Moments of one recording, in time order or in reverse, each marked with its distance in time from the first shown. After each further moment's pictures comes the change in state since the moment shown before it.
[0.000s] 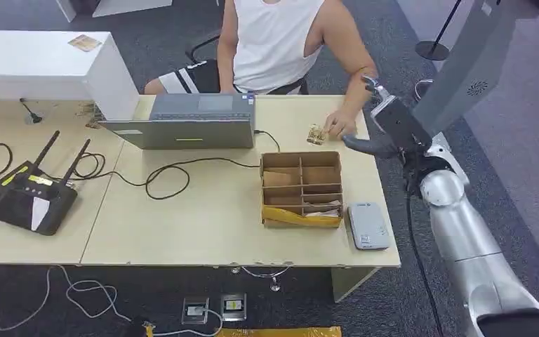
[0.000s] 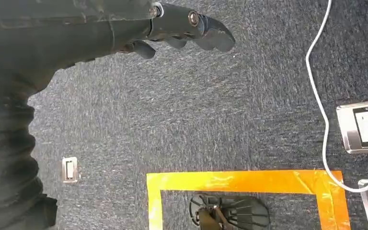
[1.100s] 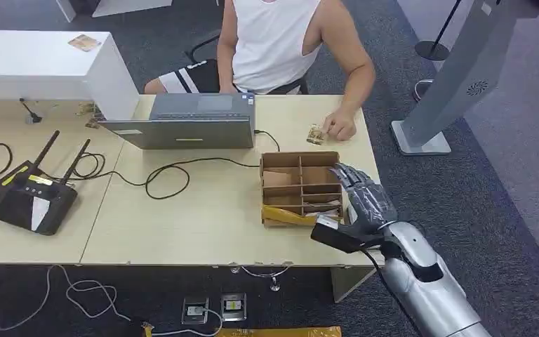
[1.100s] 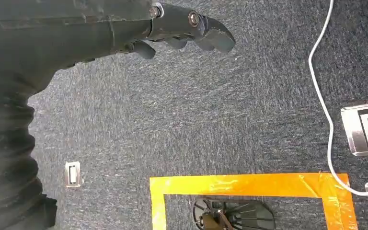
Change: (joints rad) left arm 0.000 0.012 -0.040 0.000 0.018 0.000 0.009; right arm 0.308 -0.037 0.145 -0.091 0.717 -0.257 0.043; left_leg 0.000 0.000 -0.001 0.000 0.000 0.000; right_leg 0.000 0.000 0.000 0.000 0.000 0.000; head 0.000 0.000
